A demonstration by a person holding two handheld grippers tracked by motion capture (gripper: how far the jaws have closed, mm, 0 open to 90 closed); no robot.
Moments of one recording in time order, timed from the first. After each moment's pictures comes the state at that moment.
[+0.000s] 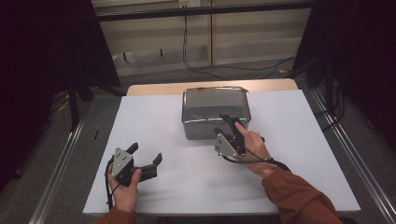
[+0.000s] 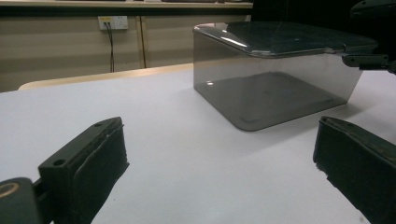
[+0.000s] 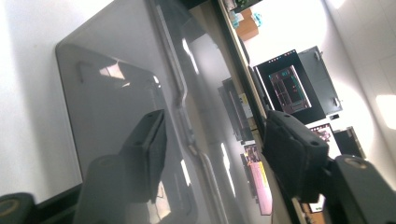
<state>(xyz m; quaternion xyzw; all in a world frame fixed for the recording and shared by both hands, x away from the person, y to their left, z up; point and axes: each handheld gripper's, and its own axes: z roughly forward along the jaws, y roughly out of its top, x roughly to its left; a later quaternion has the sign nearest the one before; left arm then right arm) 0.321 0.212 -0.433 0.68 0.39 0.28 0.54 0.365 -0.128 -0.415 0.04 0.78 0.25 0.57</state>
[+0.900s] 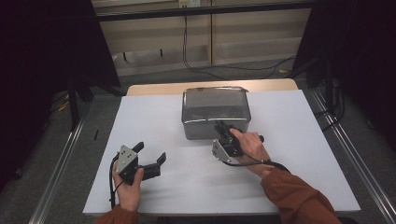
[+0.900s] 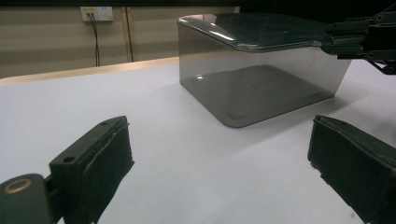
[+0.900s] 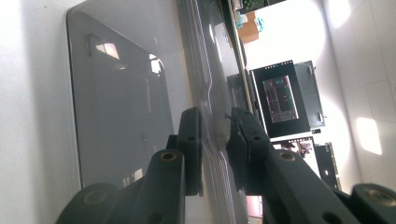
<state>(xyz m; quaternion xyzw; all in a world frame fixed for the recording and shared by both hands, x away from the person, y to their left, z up) 0.328 0.204 -0.432 0.70 0.38 0.26 0.54 0.366 -0.122 -0.428 -0.02 0.78 0.20 0.59</state>
